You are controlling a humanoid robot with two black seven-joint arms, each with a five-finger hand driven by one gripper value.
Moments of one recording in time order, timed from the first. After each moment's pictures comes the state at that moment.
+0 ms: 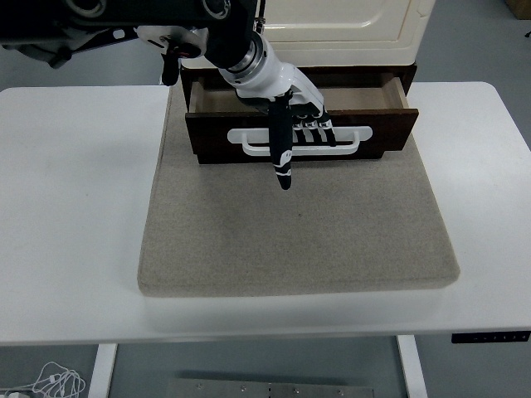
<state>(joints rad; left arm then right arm) -2.06 0.22 0.53 -1.21 0.10 -0.50 0.31 -0.03 0.00 0.13 0.15 -0.15 0.22 -0.01</state>
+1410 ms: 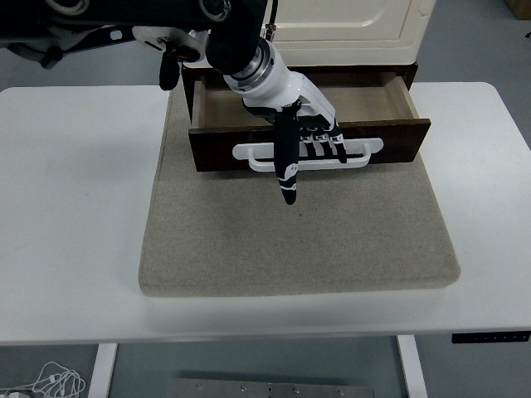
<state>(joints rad) -2.09 0.25 0.50 -1.29 0.10 -0.51 0.30 -0.03 0.00 0.13 0.15 -0.15 0.22 -0.01</state>
